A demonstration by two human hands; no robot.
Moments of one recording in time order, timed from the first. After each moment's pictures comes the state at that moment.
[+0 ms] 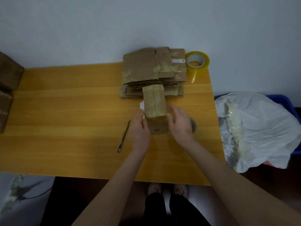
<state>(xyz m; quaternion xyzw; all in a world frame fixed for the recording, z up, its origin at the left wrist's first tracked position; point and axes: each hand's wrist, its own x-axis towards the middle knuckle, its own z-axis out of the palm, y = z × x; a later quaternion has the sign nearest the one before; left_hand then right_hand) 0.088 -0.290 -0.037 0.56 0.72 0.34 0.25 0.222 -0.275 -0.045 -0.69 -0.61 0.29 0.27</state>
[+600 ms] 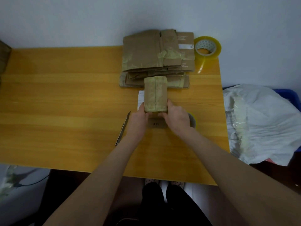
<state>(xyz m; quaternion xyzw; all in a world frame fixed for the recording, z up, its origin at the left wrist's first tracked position) 0.058 -0.249 -0.080 0.64 0.72 0.13 0.24 0.200 -0.239 -0.062 -0.70 -0.66 0.27 0.03</state>
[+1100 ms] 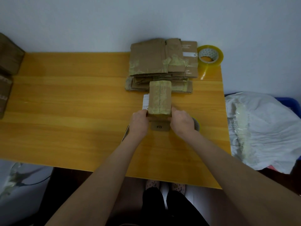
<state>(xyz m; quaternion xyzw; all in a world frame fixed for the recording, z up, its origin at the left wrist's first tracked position) 0.050 -0.246 -0.065 0.64 0.73 0.08 0.24 0.203 -0.247 -0.044 -0.69 -0.67 0.28 -0.03</state>
